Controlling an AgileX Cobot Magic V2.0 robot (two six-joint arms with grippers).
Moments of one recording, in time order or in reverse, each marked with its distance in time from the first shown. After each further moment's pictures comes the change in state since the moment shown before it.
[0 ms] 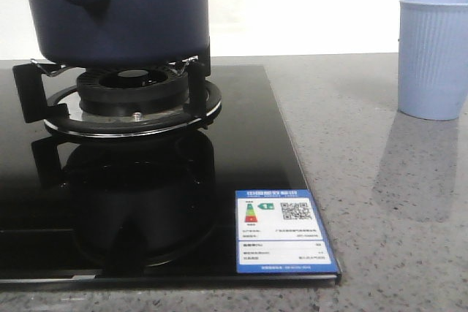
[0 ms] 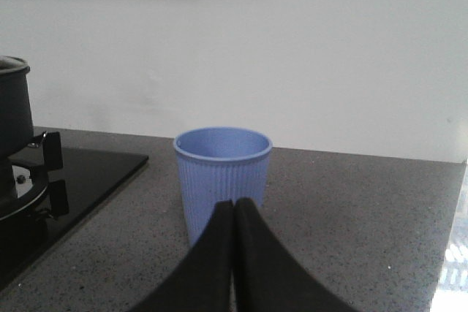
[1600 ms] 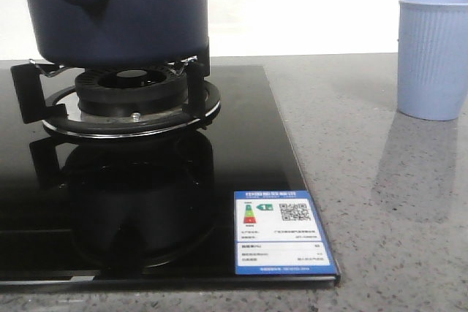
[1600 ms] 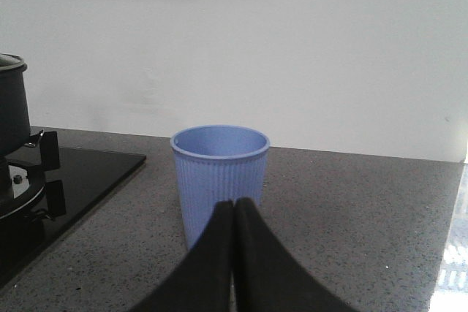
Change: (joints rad) left arm 0.143 -0.062 0.259 0.270 0.043 -0.206; right arm 0.000 -0.004 0.010 0.000 -0.009 0.001
